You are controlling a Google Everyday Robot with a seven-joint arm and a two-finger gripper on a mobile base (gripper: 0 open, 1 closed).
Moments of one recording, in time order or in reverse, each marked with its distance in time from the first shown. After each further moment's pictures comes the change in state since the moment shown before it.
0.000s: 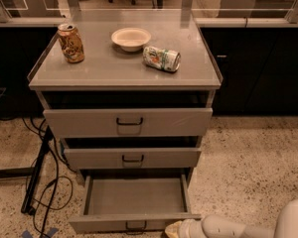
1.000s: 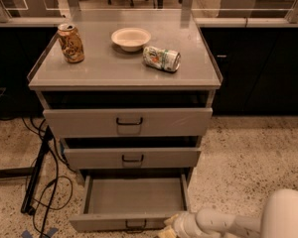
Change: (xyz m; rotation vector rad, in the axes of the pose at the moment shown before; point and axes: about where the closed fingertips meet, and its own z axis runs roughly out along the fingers) arm -0.021 -0.014 0.017 0.008 0.009 -0.035
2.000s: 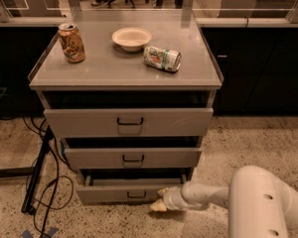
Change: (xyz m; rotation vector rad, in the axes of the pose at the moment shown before) arm -0.084 -0.068 0.041 0.043 0.016 -0.141
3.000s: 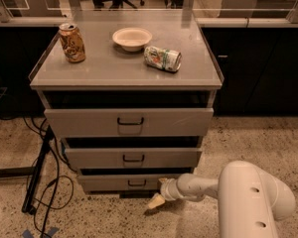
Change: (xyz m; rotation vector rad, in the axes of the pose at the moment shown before) arm -0.027 -0.042 0.012 0.063 0.002 -0.049
